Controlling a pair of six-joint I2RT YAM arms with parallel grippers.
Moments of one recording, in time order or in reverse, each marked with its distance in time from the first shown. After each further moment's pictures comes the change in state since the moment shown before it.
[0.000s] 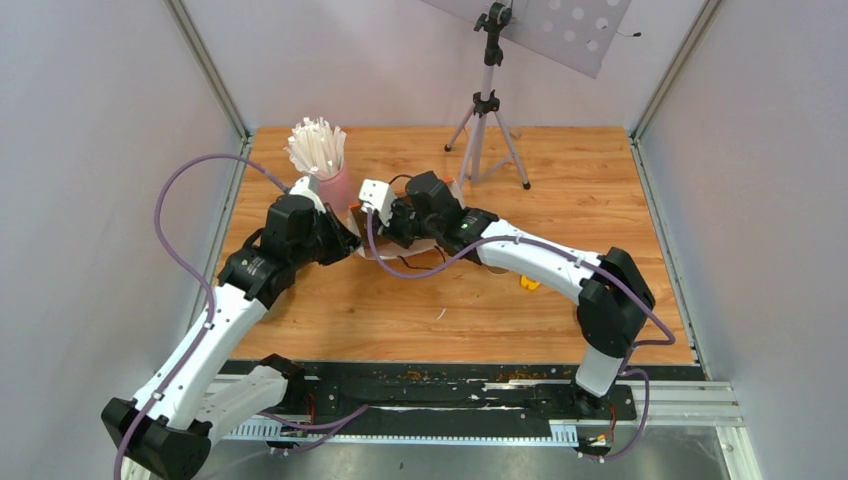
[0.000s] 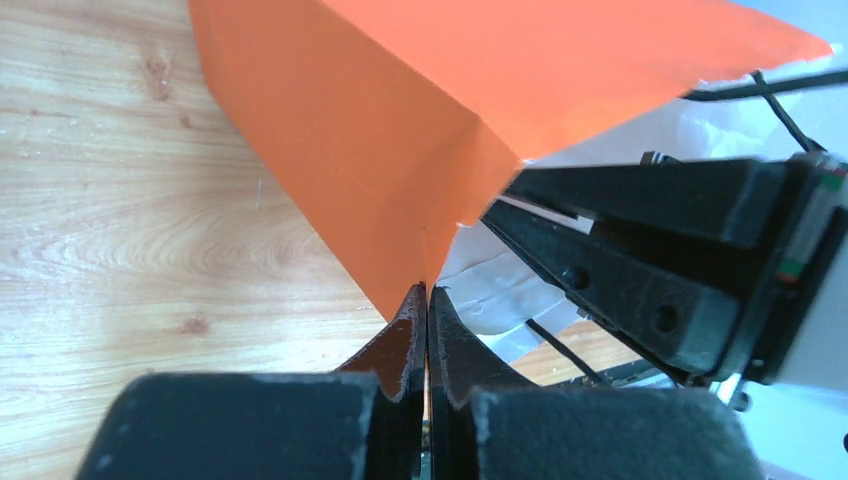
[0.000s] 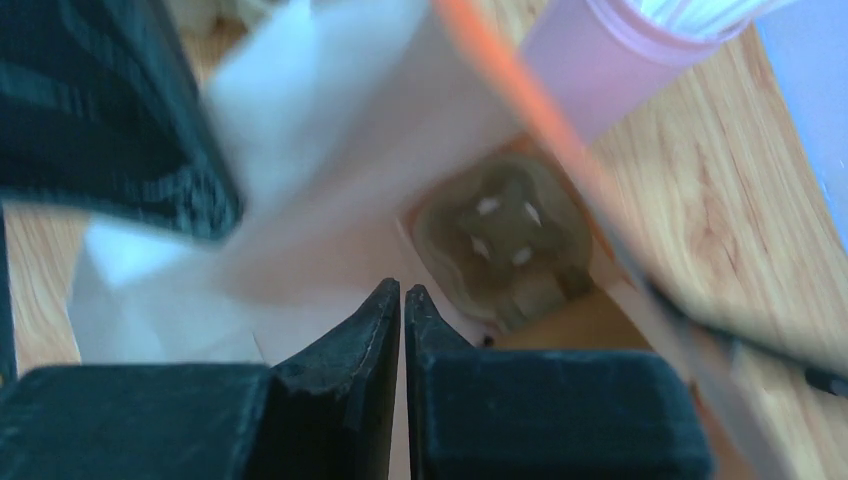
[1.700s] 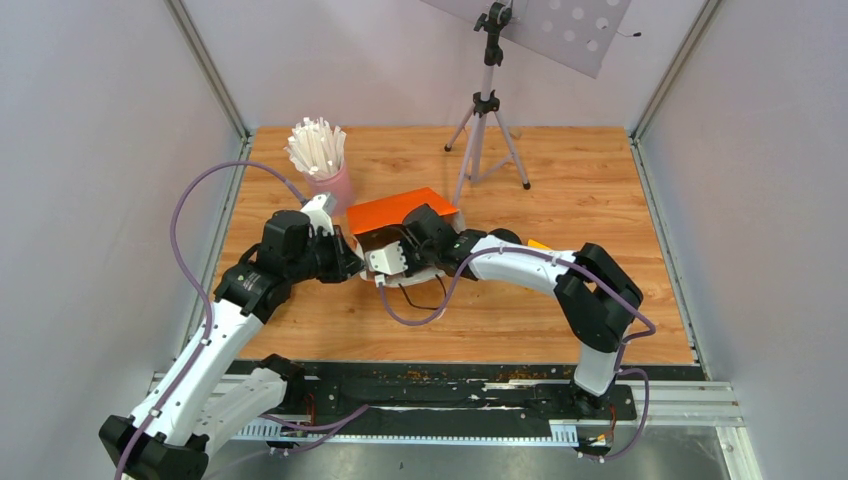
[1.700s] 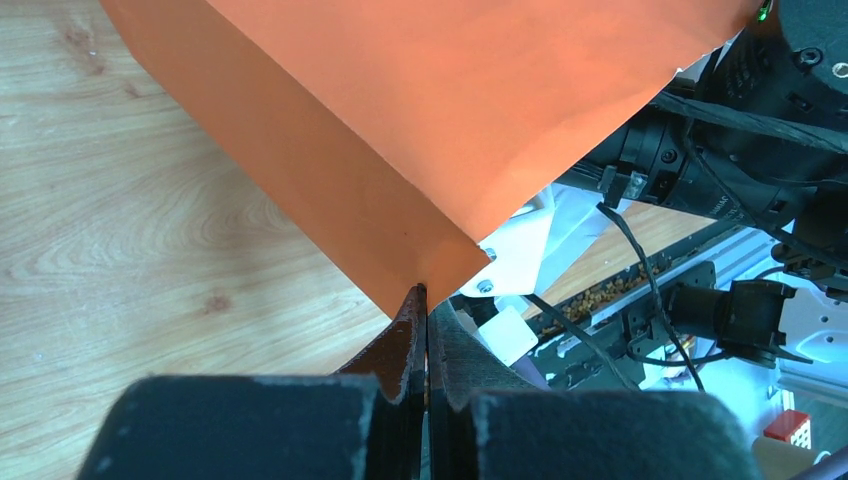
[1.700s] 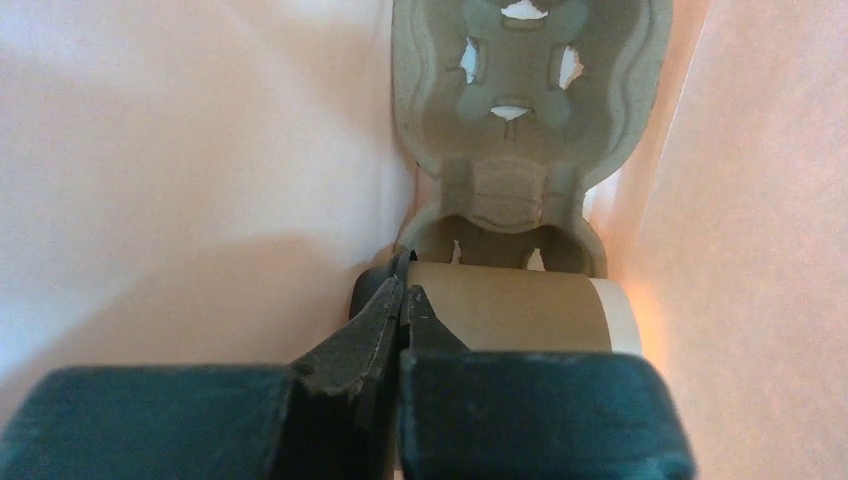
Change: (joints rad) left arm 0.008 -0.077 -0.073 -0.040 0.221 0.255; right arm 0.016 0.038 -0.177 -0.132 0.271 -0.817
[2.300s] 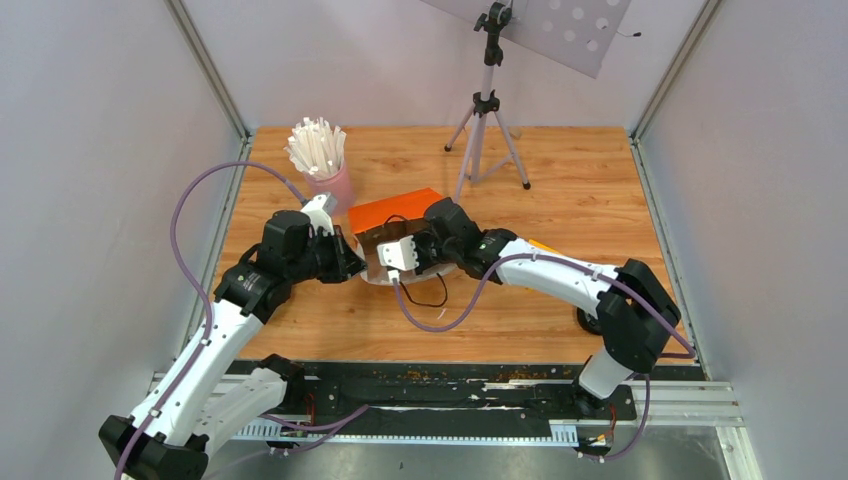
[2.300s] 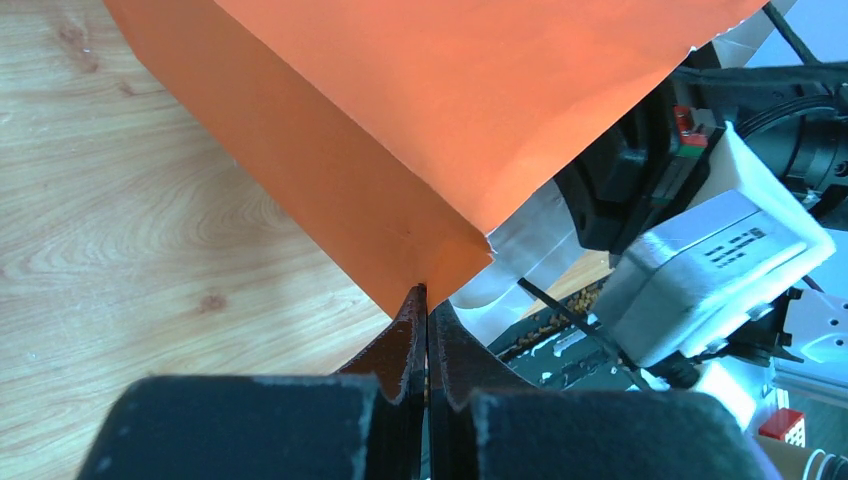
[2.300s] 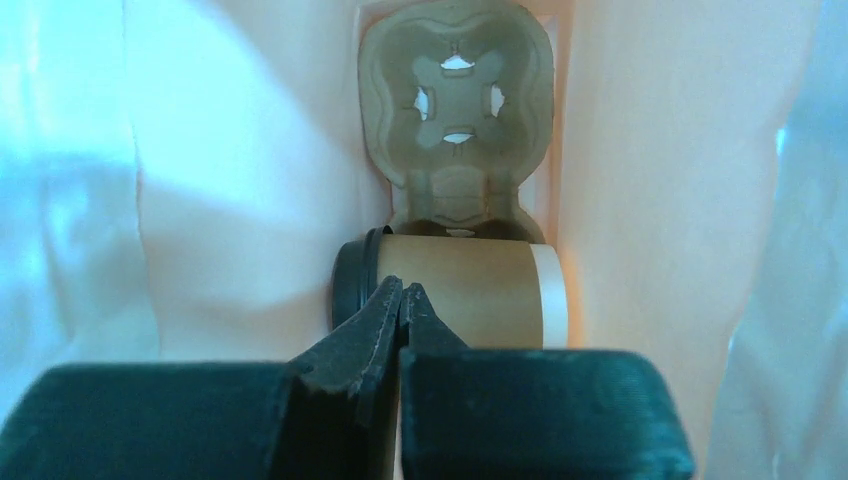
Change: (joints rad) left arm 0.000 0.000 0.000 0.000 0.002 -0.007; right arm -0.022 -0.179 -0.090 0.030 -0.141 0.058
